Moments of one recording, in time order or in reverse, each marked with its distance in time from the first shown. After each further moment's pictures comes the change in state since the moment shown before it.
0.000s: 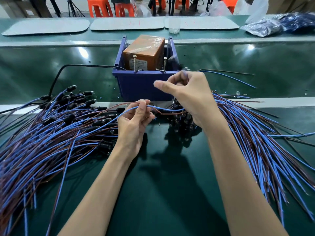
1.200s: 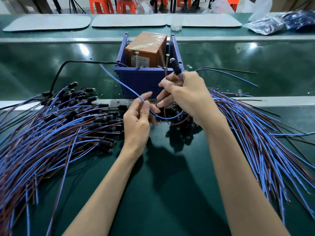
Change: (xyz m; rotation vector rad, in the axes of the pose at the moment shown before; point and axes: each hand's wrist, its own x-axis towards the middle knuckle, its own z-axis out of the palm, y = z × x) left_hand -0.003 -0.009 0.001 0.504 0.043 0.244; right_hand -0.003 -0.007 0.006 0.029 -0.193 0.093
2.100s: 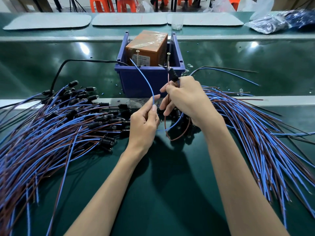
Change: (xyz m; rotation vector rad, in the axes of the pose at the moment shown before) left_hand -0.005 -0.001 0.005 0.088 -0.080 -0.051; right_hand 0.002 0.008 0.004 -0.138 -0.051 0.076
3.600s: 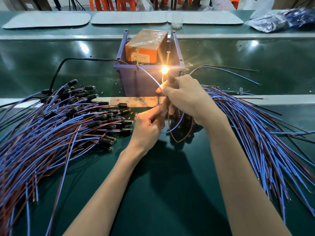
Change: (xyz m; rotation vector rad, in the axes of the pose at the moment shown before) left_hand -0.001 -0.008 -0.003 0.042 -0.219 0.060; right_hand -0.004 -0.004 -0.006 -0.166 -0.063 -0.058
